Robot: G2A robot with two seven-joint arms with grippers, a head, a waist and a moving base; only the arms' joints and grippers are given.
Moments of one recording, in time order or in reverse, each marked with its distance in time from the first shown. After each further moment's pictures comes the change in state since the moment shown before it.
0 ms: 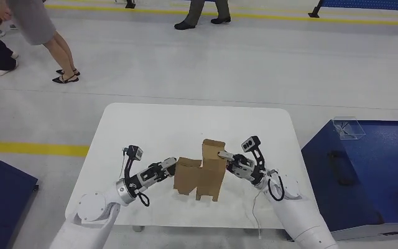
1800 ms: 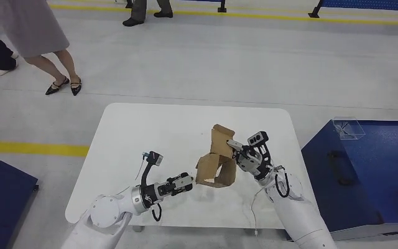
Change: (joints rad) left arm 0.023 -0.003 0.098 -0.093 0.083 -0.128 0.014; right arm -0.051 -0.030 0.076 -0.092 0.176 0.114 -0.096
